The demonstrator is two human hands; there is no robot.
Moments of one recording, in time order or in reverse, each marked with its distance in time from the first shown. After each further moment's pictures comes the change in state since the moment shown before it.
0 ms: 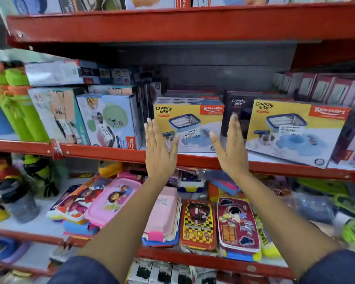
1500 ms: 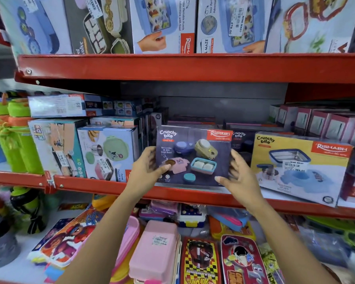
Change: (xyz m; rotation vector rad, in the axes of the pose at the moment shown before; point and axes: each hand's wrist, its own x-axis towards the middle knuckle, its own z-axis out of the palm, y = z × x) left_hand 0.048 -0.014 -0.056 -0.504 -0.282 -0.172; right_hand 0.013 -0.011 -0.025 0.534 -0.187 0.271
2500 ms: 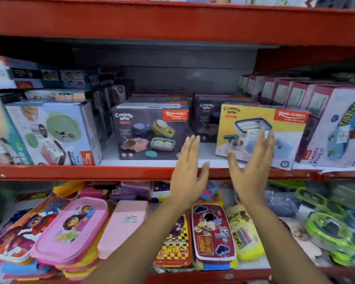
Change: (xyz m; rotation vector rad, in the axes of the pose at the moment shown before) left_hand -0.041 0.010 0.177 0.303 -0.080 0.429; right_hand -0.035 0.049 -0.061 -0.600 0.685 -0.194
